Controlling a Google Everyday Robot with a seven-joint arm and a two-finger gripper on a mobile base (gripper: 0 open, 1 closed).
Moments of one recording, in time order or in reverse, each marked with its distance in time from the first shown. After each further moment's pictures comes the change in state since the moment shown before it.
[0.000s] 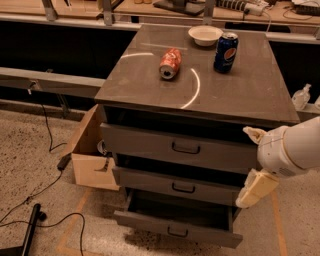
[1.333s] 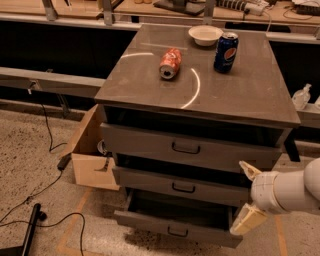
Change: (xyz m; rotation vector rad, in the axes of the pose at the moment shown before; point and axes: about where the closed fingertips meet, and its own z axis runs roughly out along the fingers) arm 0.071 0.040 0.094 0.008 -0.070 0.029
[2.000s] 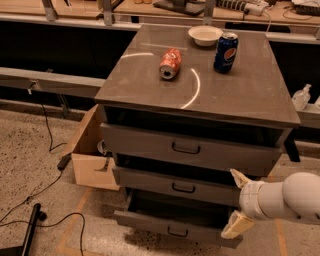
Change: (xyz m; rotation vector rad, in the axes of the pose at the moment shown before) arm 0.018 0.010 0.053 0.021 0.014 -0.034
